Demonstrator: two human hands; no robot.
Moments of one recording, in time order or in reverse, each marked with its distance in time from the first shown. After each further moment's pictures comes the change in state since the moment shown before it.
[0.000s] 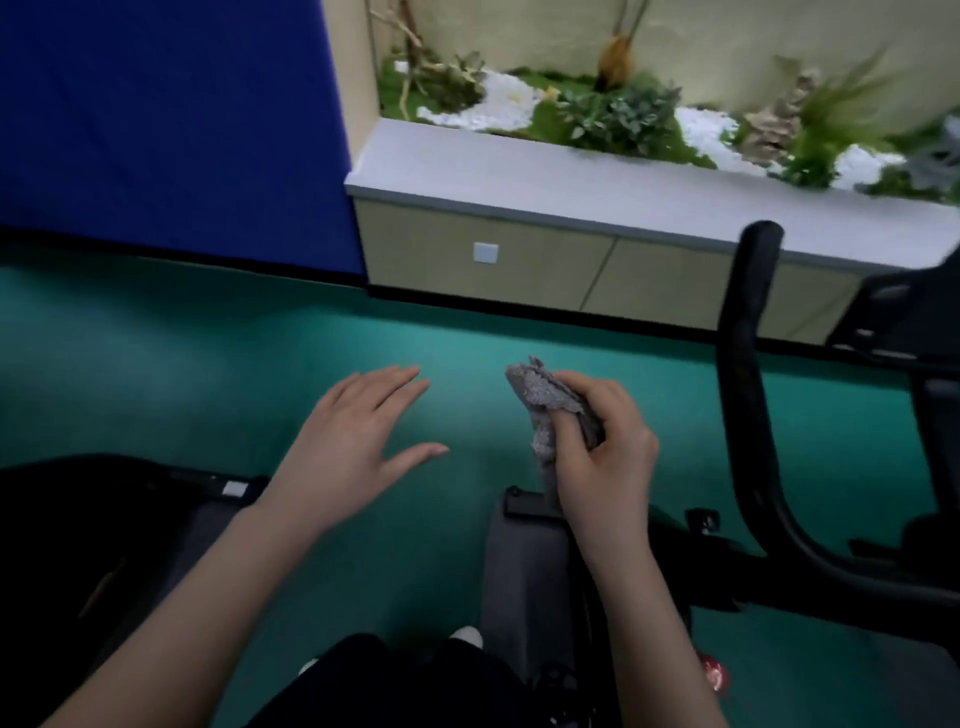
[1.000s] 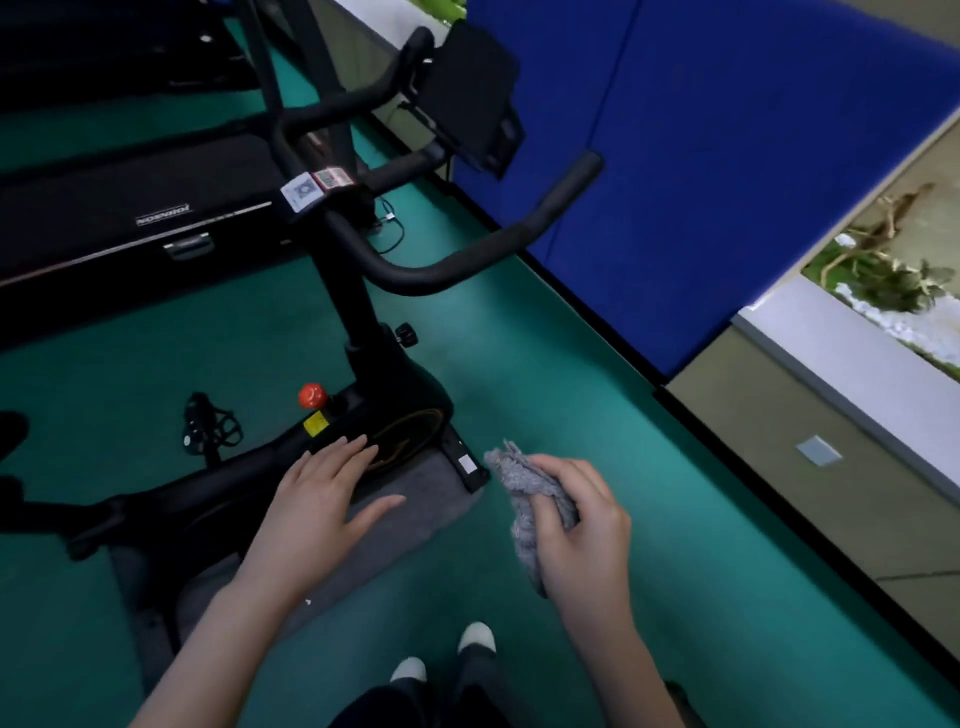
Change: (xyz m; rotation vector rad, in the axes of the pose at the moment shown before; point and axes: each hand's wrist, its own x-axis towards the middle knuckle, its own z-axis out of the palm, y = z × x) left_hand -0.367 -0.264 -0.027 -0.150 0.253 -1.013; right_hand -0.179 -0.224 0.301 0.235 -0.825 -0.304
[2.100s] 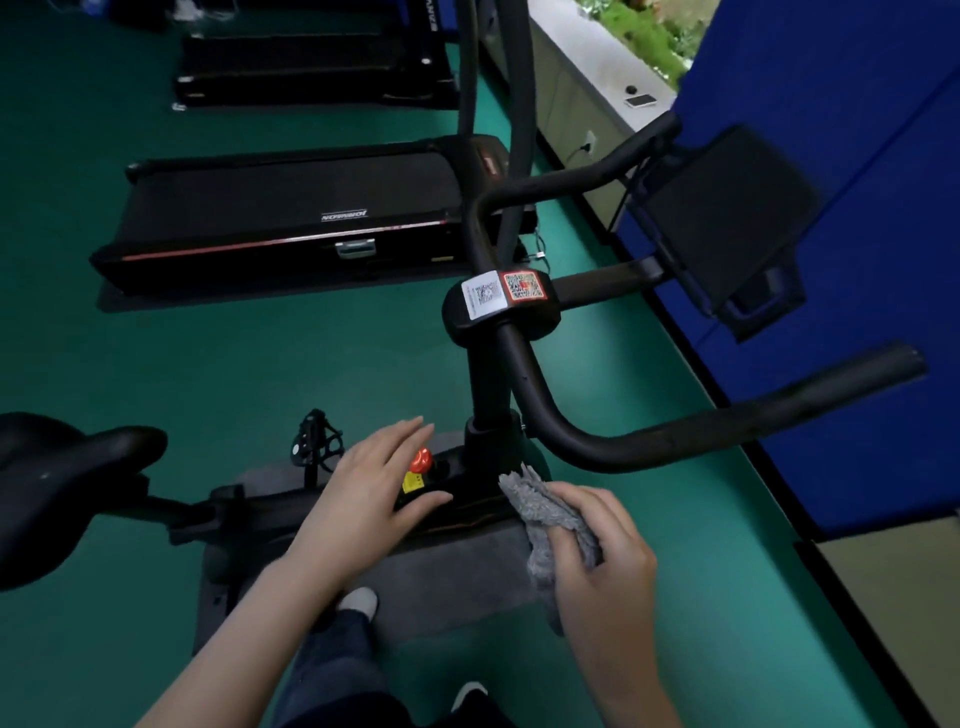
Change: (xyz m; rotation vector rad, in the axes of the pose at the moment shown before) left_hand 0.123 -0.093 -0.048 -0.094 0.200 -0.153; right_hand 0.156 -0.027 0.140 0.097 -0.249 -0.178
